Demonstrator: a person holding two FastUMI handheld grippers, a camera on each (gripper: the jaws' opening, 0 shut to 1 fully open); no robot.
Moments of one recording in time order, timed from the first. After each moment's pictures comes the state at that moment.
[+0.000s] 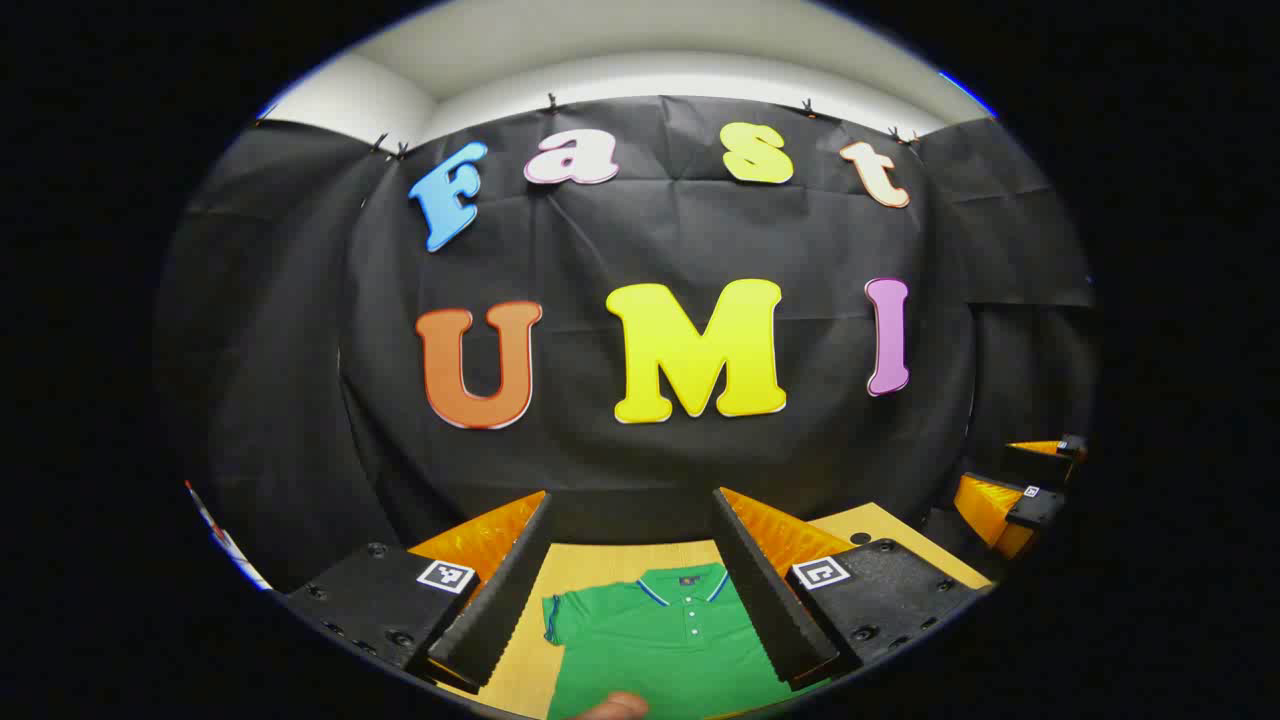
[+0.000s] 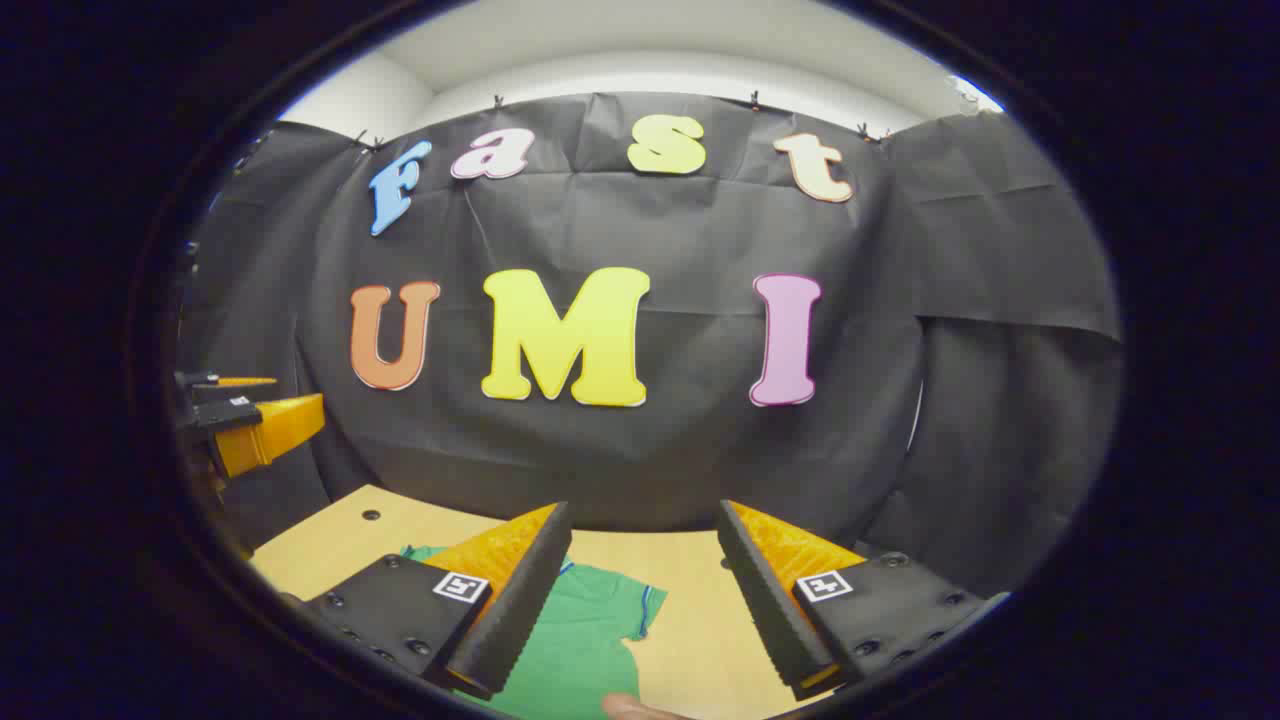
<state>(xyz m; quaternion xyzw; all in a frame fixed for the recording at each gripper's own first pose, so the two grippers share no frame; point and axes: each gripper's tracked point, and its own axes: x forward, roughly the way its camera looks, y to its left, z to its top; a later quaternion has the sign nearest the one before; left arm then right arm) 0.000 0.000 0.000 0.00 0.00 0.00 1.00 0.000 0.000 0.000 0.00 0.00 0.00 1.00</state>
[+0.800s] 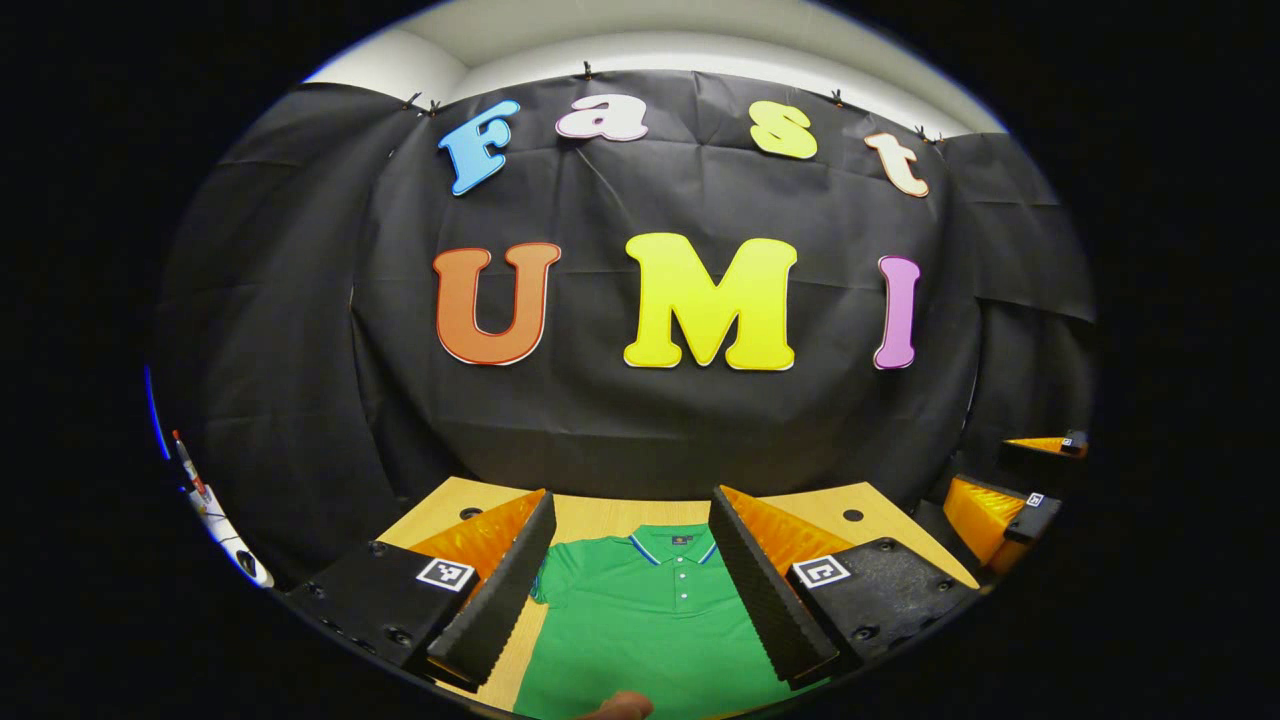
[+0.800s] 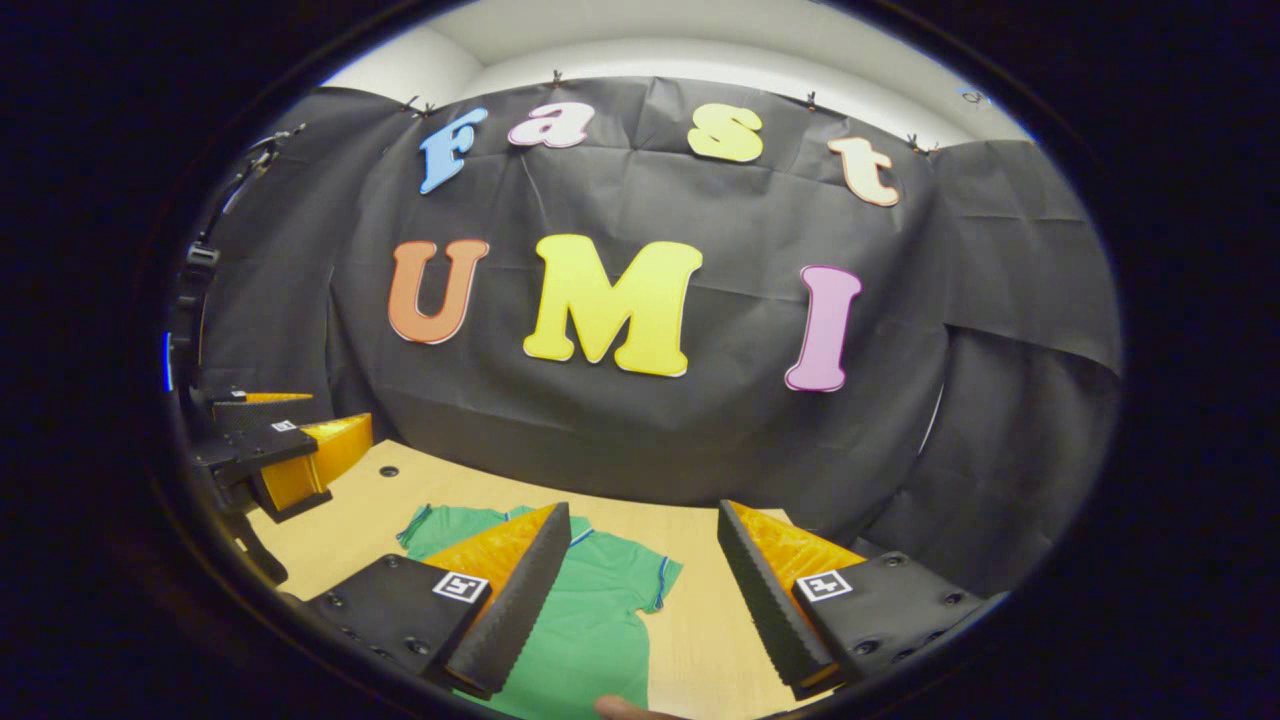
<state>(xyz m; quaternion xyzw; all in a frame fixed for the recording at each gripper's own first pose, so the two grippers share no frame) -0.013 -0.006 -0.052 -0.02 0.03 0.00 1.00 -0.025 0.035 -0.023 -0.05 0.03 0.04 1.00</state>
